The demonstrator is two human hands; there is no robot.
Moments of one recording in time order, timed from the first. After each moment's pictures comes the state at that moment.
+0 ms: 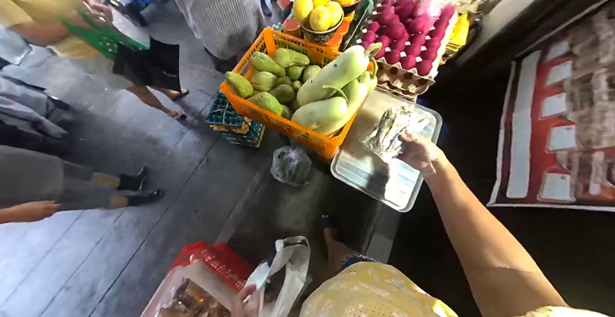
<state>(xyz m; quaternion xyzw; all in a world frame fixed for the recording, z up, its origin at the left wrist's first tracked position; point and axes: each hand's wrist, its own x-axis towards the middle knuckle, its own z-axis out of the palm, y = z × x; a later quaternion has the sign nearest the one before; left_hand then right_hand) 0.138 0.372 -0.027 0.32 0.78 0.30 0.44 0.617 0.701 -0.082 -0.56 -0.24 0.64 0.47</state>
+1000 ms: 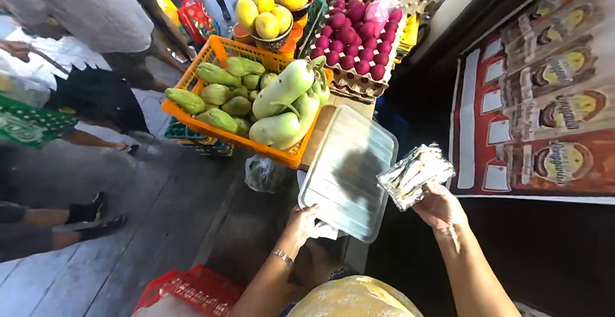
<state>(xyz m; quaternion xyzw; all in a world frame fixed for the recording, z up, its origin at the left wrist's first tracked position) 0.338 0.589 -0.136 0.16 0.50 0.34 0.78 0.671 0.549 -0.062 -0.51 -0.09 0.56 0.64</state>
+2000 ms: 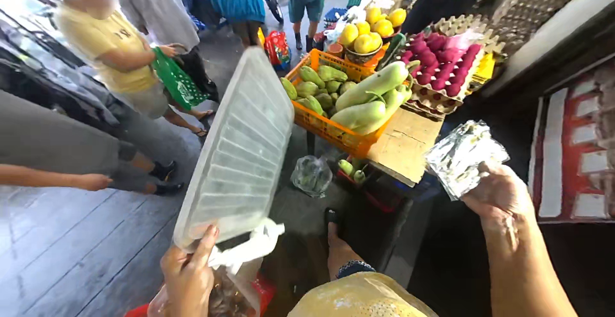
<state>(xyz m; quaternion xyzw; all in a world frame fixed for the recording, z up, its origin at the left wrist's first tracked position) 0.020 0.422 0.064 0.40 0.60 0.65 0.24 0.532 0.563 0.048 -0.45 -0.19 0.57 0.66</state>
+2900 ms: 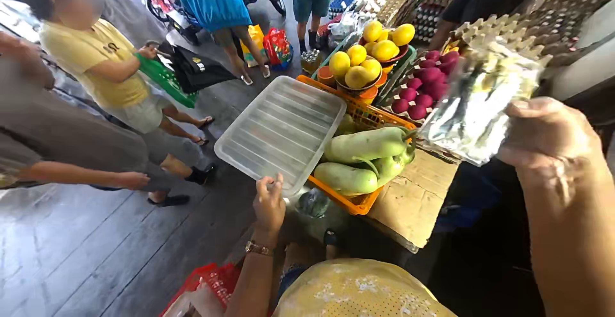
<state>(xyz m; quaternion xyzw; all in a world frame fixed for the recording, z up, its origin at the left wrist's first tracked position) 0.155 0.746 -0.067 0.66 0.65 0.38 -0.06 0.589 0.839 0.134 -0.39 -0.40 0.63 0.54</state>
